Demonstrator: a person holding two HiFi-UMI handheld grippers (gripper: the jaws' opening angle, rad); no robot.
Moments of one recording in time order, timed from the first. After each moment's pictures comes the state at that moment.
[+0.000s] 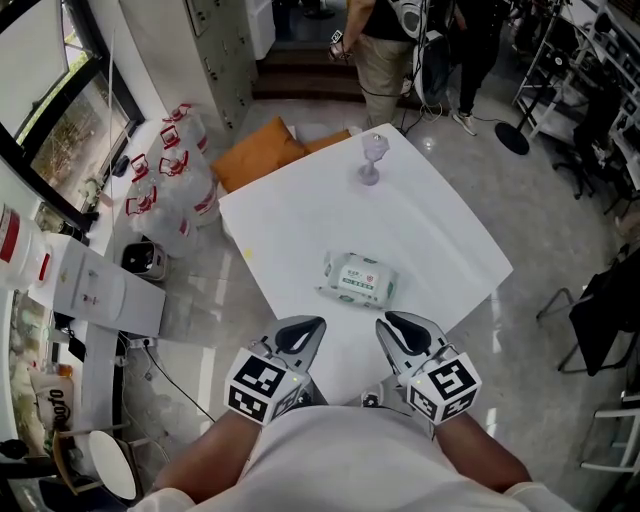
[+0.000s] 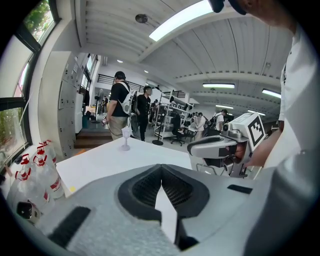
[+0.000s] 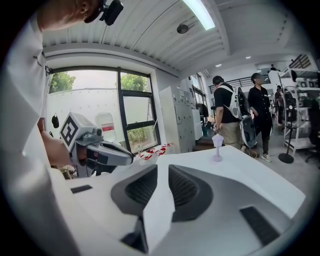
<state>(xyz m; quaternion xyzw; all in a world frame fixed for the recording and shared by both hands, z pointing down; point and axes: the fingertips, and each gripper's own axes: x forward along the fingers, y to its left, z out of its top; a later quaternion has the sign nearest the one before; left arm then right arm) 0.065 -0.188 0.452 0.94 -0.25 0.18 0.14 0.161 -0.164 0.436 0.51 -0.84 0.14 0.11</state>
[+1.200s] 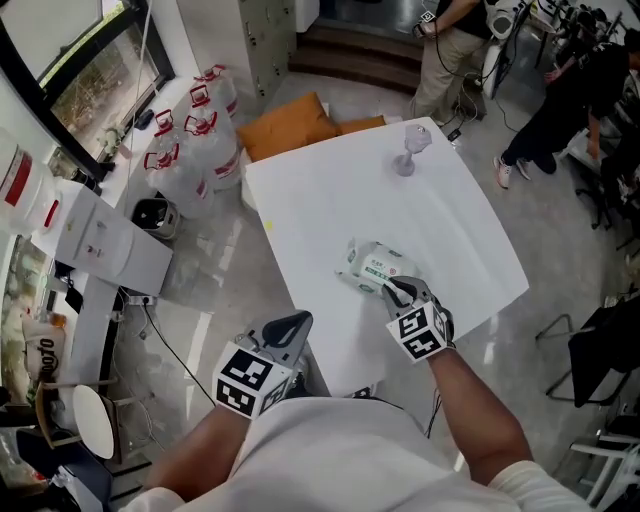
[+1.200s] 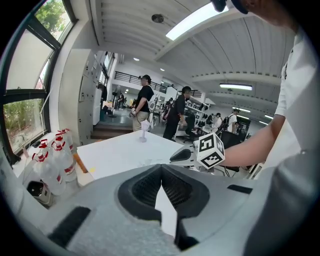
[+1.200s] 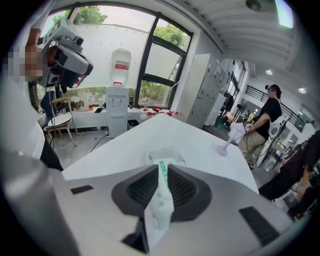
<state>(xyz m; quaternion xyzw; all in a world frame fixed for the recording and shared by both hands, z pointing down) 0.003 -0.187 0.480 0.91 -0.33 0.19 0.18 0.166 -0.250 0.586 0.42 -0.81 0.03 0.40</state>
